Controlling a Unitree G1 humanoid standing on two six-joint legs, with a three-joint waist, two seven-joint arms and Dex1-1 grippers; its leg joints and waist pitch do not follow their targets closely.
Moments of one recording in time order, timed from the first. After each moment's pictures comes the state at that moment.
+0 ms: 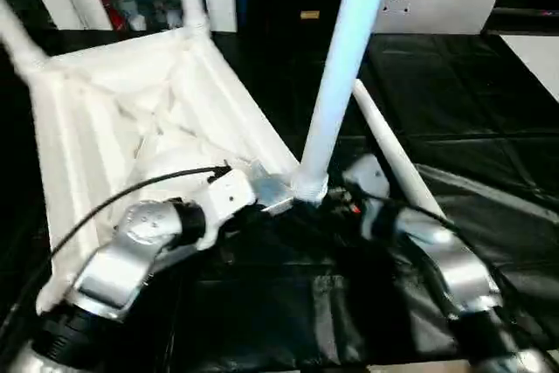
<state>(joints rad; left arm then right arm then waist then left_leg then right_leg) -0.29 0.52 -0.29 -0.05 -0.03 0.35 -0.89 -0.28 -0.31 0.20 0.17 0.17 0.18 0.77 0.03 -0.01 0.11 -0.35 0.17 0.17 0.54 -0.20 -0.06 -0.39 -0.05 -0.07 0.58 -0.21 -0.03</state>
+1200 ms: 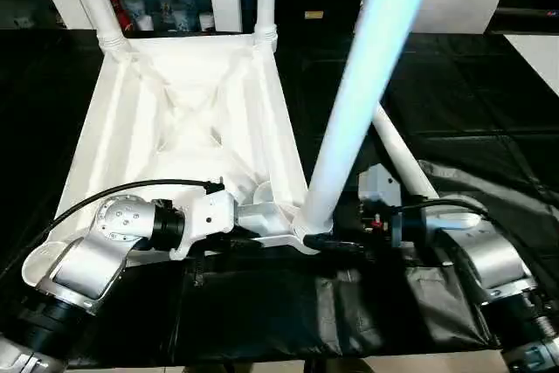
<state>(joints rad) -0.31 0.62 -0.32 0.06 -0.08 0.10 -1.18 -0.36 -0.44 0.24 0.21 0.25 0.14 1.18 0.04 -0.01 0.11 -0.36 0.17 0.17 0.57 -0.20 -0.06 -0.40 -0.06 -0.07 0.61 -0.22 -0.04</state>
